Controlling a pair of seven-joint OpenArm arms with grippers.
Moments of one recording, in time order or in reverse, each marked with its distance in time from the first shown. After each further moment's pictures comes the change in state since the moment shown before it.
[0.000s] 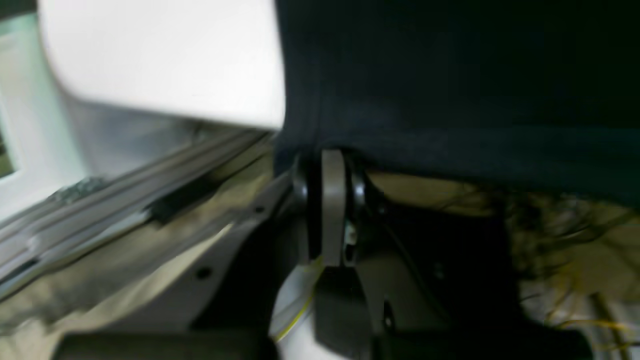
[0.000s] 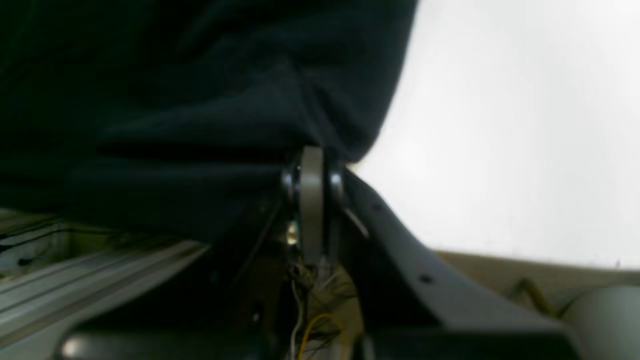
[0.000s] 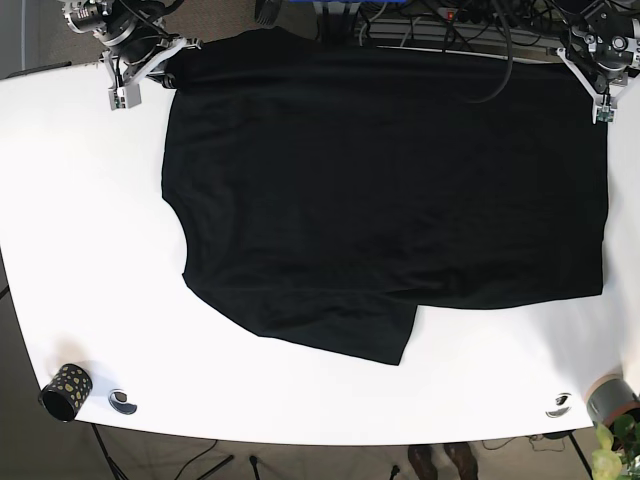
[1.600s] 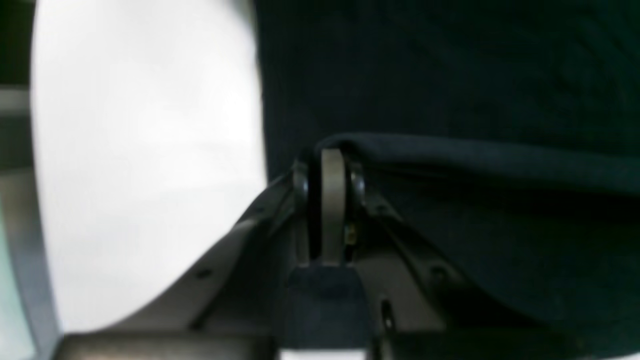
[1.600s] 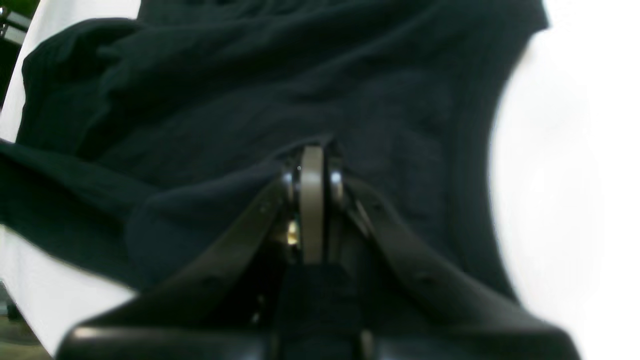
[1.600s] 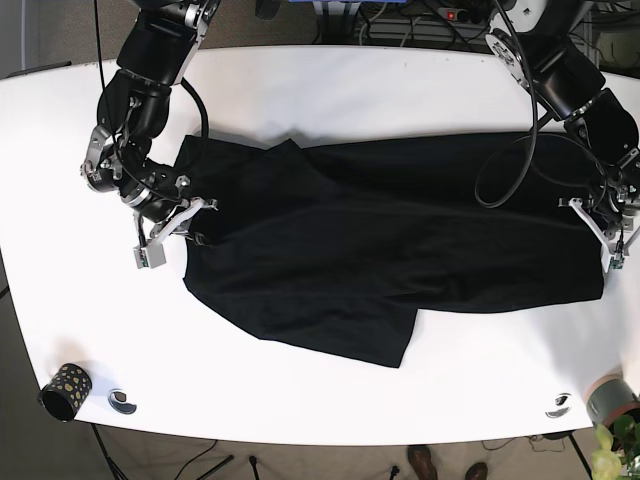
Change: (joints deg) left arm -36.7 -11.6 8.9 -30.3 0.5 0.3 -3.3; right arm 41.9 5.1 -9.4 -32.4 -1.1 0.2 0.7
